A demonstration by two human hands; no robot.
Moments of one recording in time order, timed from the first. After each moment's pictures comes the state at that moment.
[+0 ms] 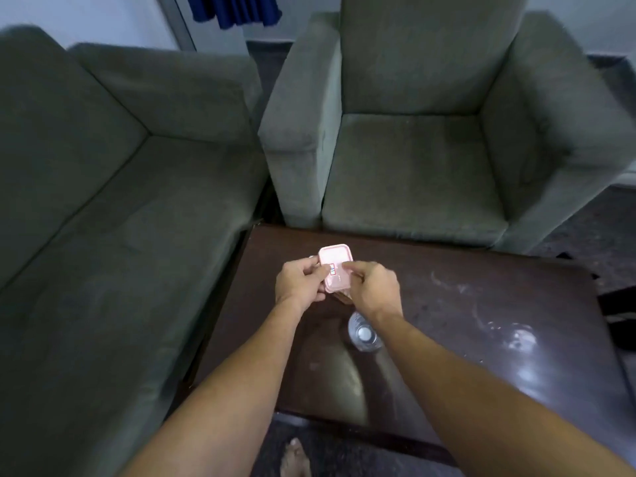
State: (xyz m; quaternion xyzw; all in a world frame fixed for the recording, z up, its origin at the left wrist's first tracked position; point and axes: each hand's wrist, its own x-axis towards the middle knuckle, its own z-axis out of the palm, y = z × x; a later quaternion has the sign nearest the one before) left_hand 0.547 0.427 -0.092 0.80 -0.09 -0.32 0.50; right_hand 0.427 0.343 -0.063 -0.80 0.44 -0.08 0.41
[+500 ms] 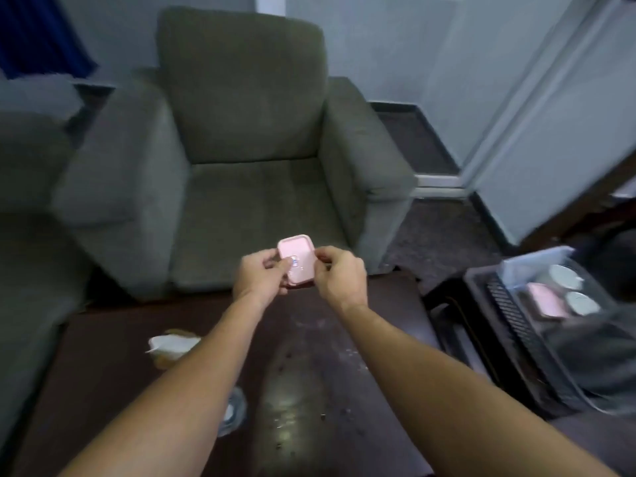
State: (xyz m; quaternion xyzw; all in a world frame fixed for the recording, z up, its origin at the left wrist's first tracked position) left_hand 0.450 0.204 -0.039 0.73 -0.23 -0.38 0.51; right_hand 0.313 0.160 -0.004 -0.72 0.56 -0.24 0.33
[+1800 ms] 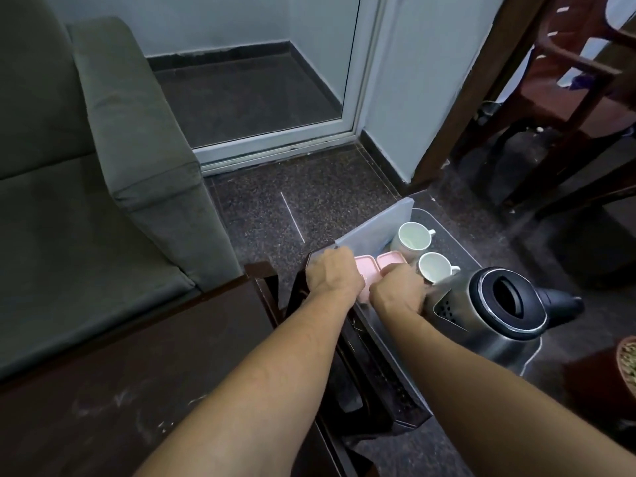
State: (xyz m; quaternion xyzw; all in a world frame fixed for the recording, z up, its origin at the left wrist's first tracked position) left_hand 0.001 -0.082 -0.079 0.75 -0.61 -0.25 0.04; right_hand -0.096 -0.065 -0.091 -0.44 0.85 -0.15 0.26
